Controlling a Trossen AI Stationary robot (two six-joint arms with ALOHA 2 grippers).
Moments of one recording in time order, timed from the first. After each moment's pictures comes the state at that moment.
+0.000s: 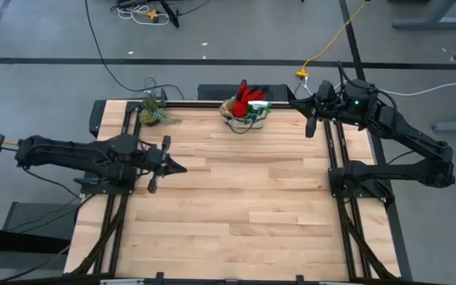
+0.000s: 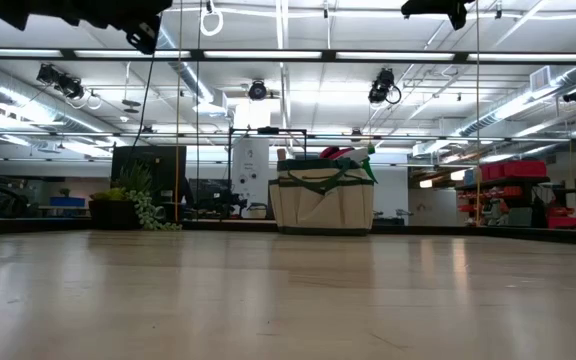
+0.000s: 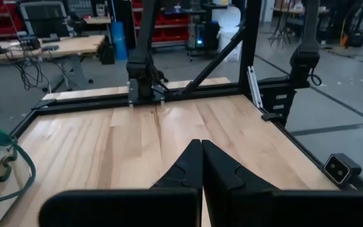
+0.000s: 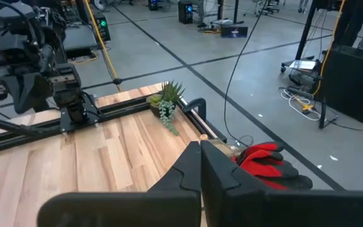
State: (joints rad) left arm -0.04 0.68 0.51 0.04 0.12 0.04; right arm -0.45 0.90 1.15 -0.51 -0.06 0.02
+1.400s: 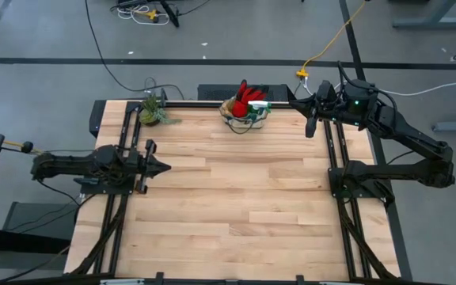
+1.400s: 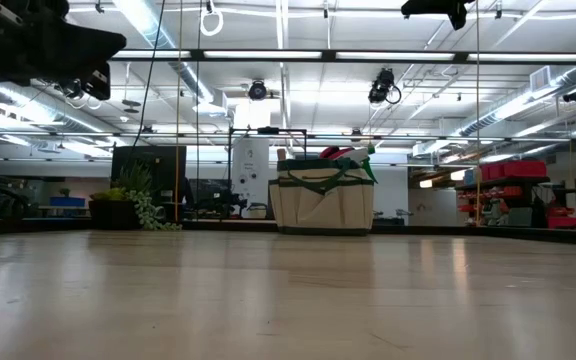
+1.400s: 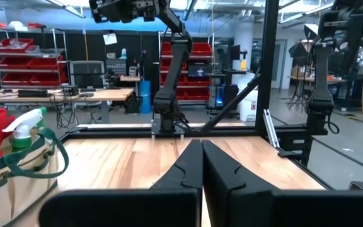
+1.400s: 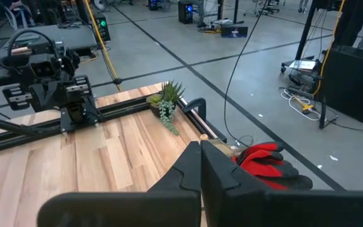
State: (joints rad) left arm -0.04 0.06 0.06 0.17 0.01 -0.02; right arm -0.45 0.90 1.15 -0.51 -0.06 0.02
